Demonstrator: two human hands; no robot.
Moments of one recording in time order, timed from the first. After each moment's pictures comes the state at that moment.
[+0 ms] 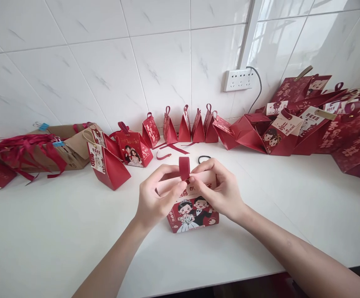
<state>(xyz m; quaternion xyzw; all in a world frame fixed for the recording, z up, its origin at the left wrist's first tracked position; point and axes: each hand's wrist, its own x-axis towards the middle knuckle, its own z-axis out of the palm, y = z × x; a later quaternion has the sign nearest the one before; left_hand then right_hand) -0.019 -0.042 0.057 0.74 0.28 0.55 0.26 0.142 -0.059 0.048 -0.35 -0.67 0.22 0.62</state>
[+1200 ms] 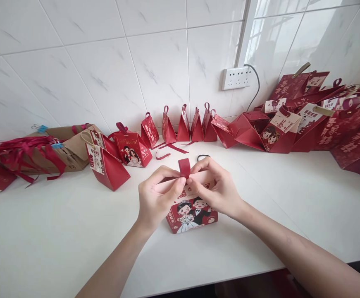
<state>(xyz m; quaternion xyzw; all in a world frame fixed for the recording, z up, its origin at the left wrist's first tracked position) -0.012 -0.044 0.054 0.71 0.32 0.56 0.30 0.143 -0.058 0.049 -0.34 -0.68 0.26 0.59</state>
